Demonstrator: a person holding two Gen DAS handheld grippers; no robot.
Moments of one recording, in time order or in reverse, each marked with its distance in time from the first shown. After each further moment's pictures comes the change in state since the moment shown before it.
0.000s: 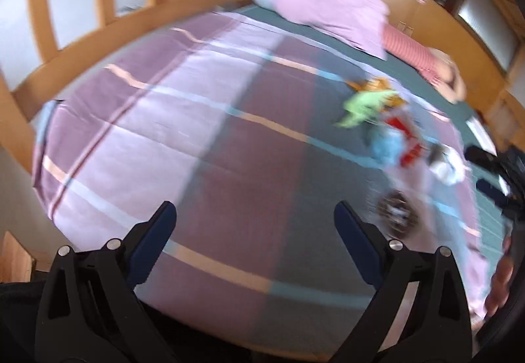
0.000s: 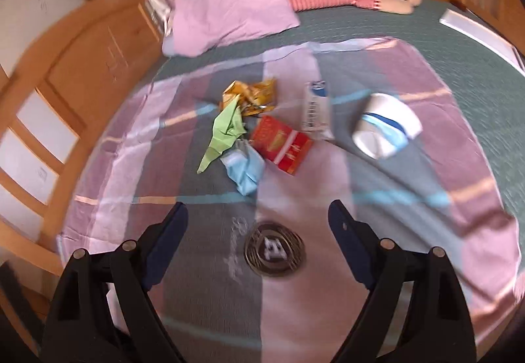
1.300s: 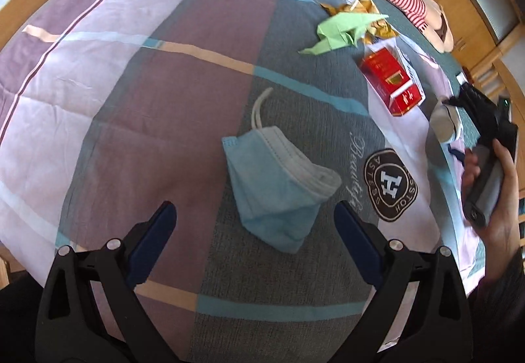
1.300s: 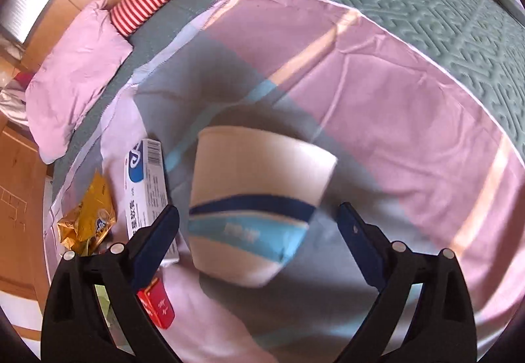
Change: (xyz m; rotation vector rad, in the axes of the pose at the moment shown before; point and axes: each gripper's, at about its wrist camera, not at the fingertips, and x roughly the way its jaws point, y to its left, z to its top) left arm 0.078 -0.053 0.000 0.071 0.302 -0.173; right arm 0.091 -0.194 0.052 0.586 -0.020 -0.173
